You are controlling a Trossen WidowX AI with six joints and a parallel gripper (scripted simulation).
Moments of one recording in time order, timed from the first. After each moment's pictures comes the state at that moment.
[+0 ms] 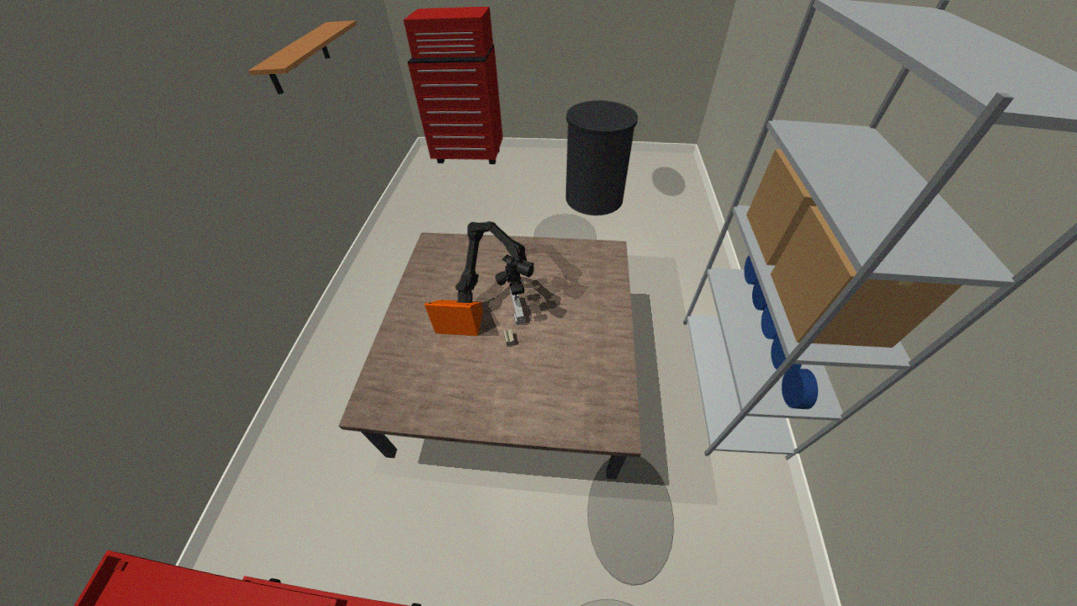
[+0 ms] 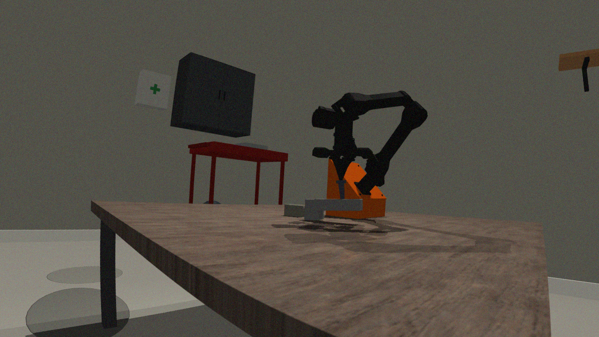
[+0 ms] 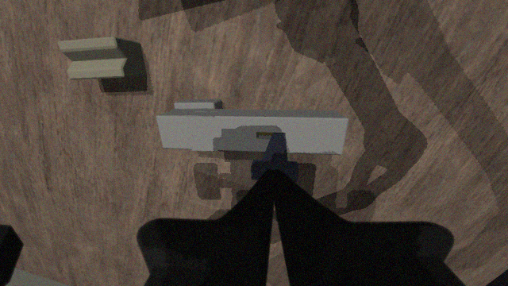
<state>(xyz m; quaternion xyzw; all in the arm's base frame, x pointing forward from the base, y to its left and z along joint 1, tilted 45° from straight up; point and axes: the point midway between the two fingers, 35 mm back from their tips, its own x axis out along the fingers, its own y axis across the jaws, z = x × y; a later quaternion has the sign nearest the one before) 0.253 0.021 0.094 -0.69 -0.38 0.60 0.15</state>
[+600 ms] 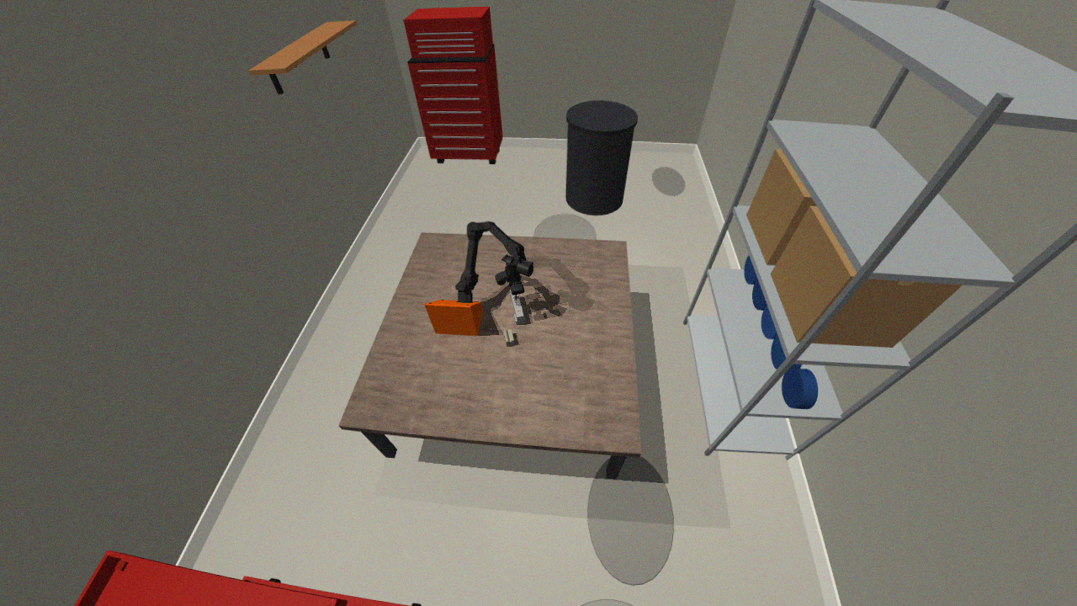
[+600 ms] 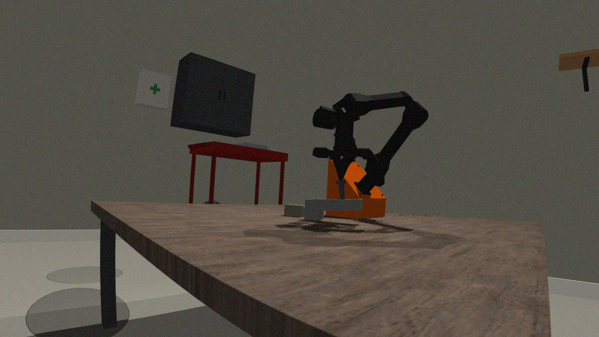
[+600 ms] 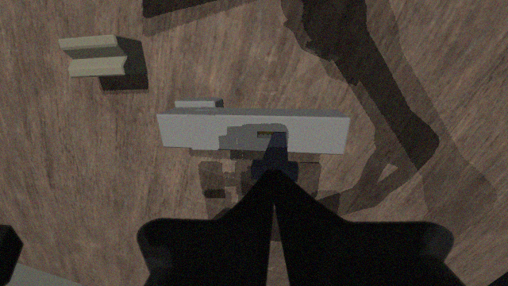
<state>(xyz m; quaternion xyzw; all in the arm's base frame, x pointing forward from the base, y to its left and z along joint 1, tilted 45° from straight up) 0.253 0.022 0.093 -0.70 -0.37 0.59 0.15</state>
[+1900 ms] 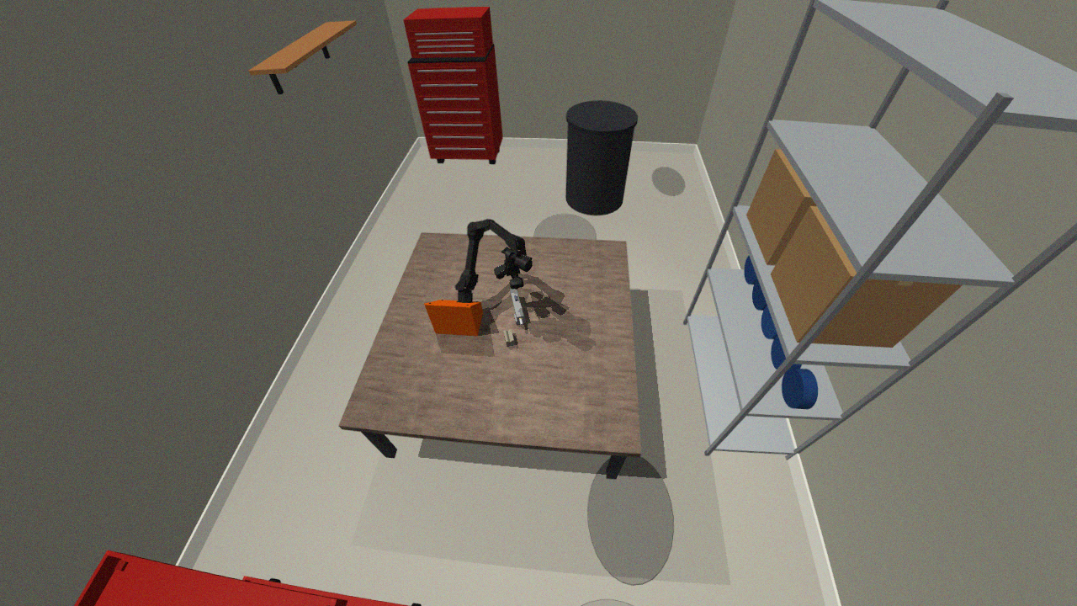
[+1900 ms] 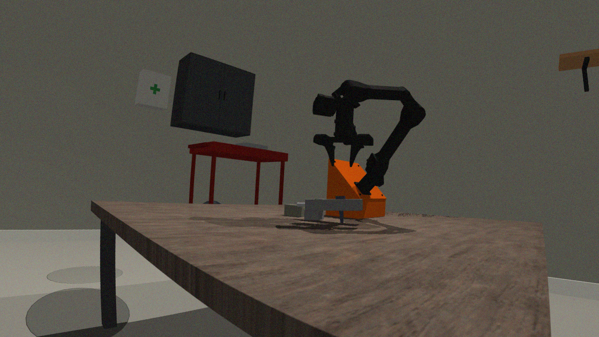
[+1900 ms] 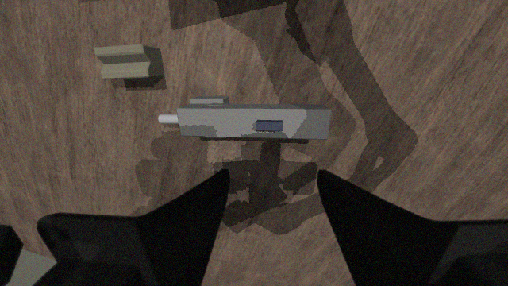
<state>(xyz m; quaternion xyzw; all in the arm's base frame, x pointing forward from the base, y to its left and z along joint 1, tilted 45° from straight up) 0.253 -0.009 0.125 -0.69 -0.37 0.60 0.15</state>
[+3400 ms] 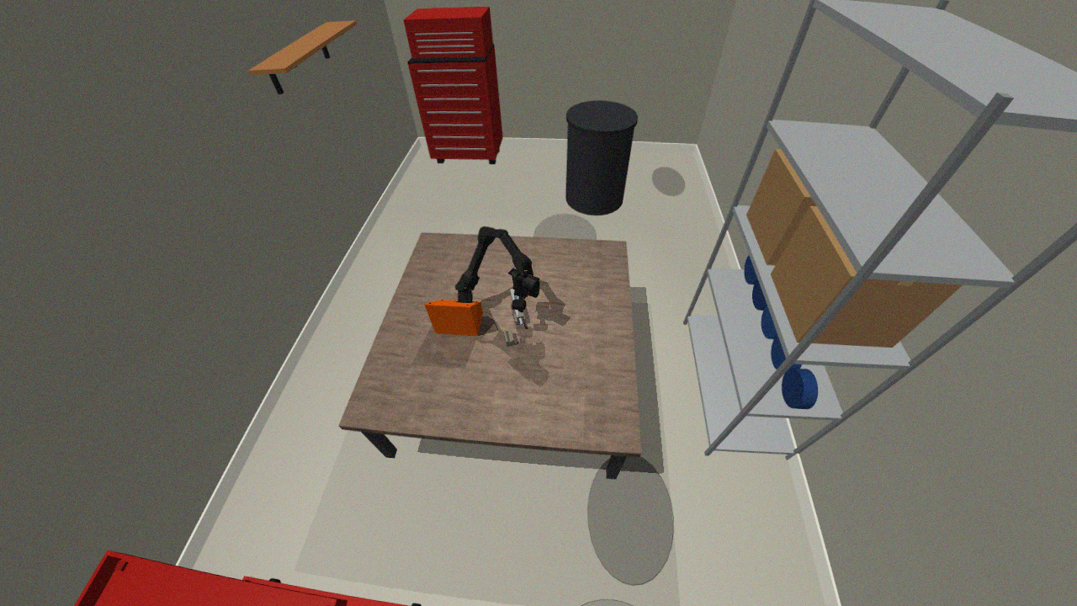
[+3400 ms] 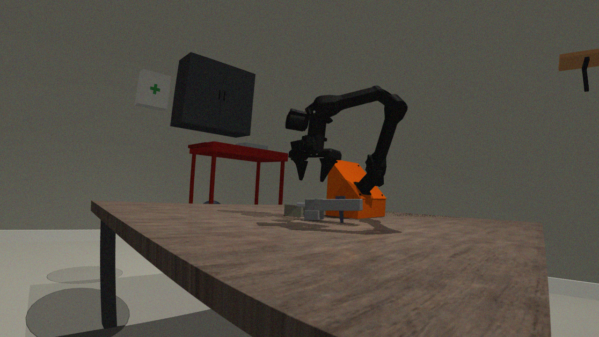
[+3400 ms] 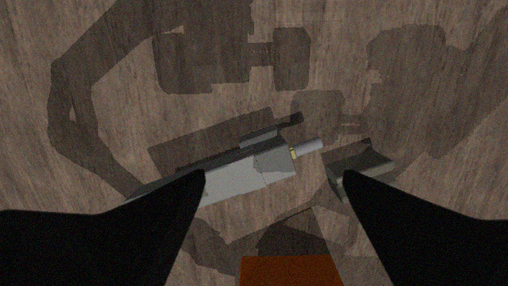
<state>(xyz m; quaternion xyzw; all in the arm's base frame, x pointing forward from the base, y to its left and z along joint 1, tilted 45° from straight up) 0.300 -0.034 0.032 -0.26 -0.64 -0.26 -0.68</state>
